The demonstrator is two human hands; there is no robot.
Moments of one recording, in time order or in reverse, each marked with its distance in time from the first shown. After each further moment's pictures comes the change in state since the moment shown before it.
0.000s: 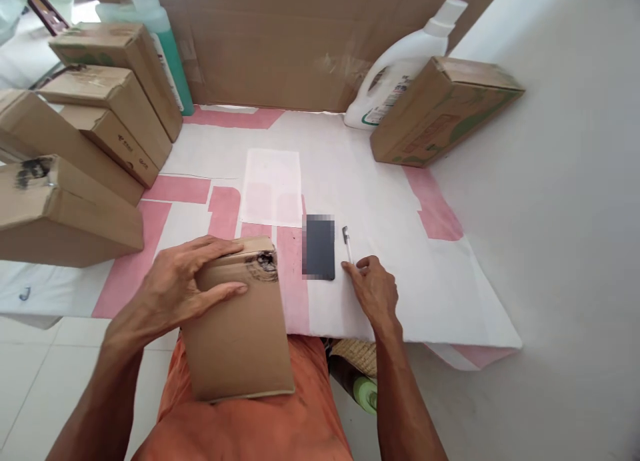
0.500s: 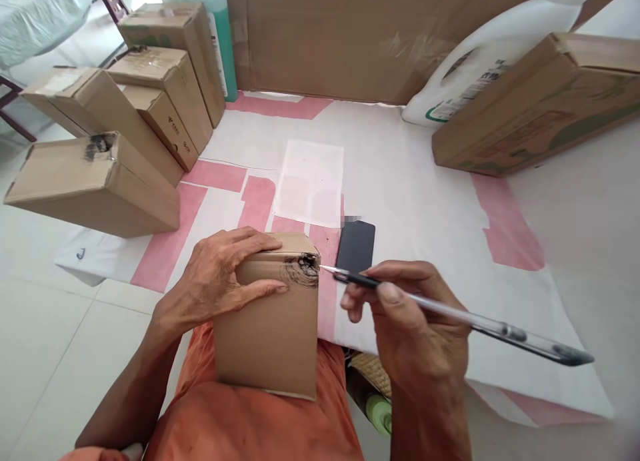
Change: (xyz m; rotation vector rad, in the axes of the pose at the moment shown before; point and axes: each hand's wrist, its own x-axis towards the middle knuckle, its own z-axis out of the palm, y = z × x) left_hand -0.004 0.008 0.010 0.013 0.038 -0.017; right_hand -0.105 -0.098 -0.026 1.053 -0.372 -0.542
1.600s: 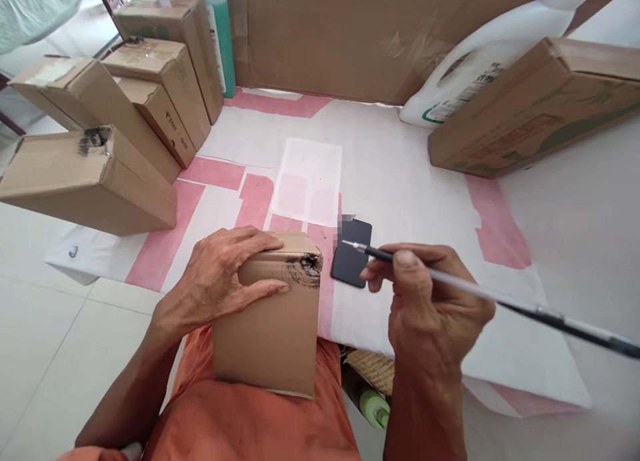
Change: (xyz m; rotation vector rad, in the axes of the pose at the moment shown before) left_hand -0.001 0.002 0.002 0.025 0.019 0.035; right_hand 0.020 0.006 -0.007 -0.335 0.228 -0.174
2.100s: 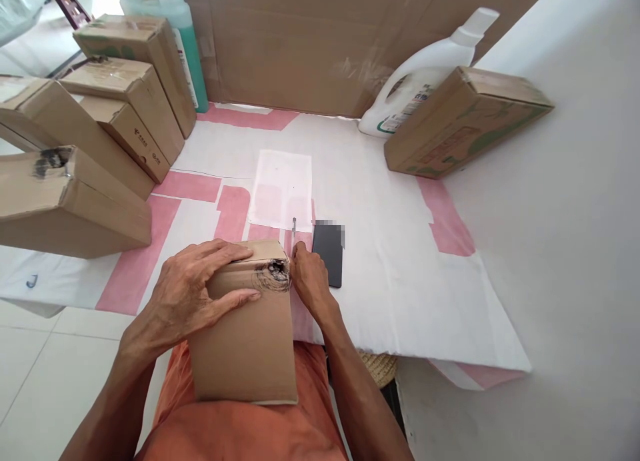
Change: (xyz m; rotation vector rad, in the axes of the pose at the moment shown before) left_hand -0.004 -0.010 0.000 0.028 0.002 -0.028; right_hand 0.012 0.082 0.058 -0.968 -0.607 0.382
